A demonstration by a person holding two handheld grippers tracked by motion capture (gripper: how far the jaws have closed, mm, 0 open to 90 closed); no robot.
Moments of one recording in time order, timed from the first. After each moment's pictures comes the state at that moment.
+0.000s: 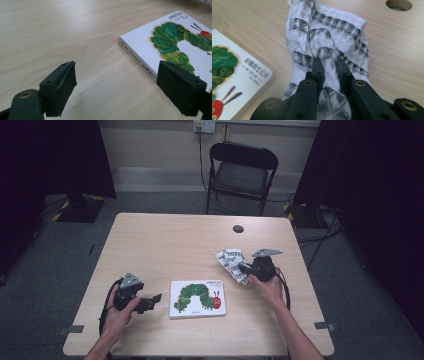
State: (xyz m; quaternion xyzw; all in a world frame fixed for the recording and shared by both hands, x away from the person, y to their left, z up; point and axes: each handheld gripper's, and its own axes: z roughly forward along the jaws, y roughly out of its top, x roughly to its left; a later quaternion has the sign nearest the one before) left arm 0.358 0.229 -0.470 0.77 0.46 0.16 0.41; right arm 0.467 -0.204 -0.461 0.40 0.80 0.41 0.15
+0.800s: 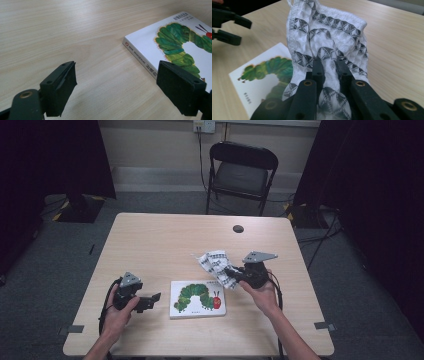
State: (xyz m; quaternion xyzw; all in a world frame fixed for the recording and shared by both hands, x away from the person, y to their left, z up) left arm 0.360 0.233 -0.469 0.77 0.47 0.16 0.40; right arm 0.423 -0.162 -0.423 0.32 0.81 0.47 0.13
